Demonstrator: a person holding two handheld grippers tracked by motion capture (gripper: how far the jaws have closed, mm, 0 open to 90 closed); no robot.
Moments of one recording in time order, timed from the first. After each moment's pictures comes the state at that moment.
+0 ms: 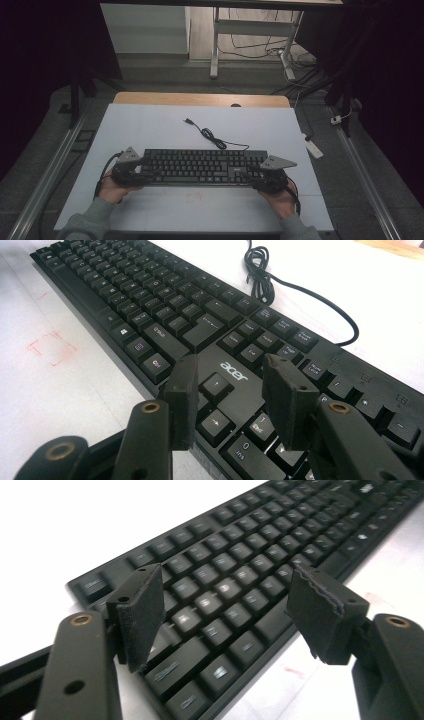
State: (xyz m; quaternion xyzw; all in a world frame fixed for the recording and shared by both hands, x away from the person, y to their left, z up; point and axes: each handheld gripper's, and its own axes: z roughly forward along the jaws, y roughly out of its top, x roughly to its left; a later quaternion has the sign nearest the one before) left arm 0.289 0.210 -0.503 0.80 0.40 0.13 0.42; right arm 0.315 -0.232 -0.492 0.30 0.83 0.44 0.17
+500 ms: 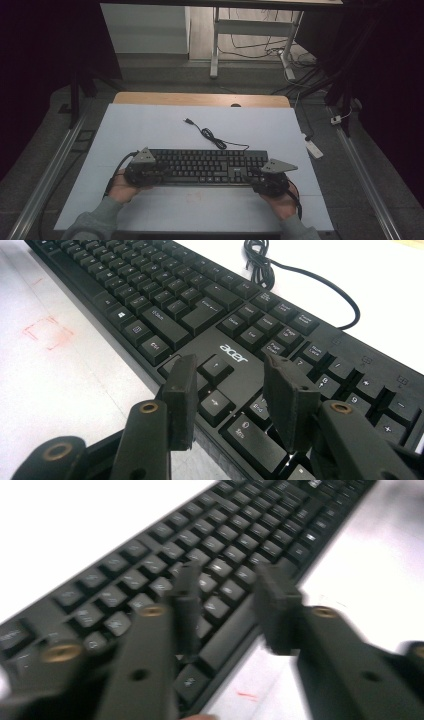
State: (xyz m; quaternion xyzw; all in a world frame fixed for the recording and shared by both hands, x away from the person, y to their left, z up) left arm 0.293 0.180 -0.496 0.84 0.35 0.10 0.41; right arm 0.310 -0.237 -0.500 0.30 0.84 0.43 0.17
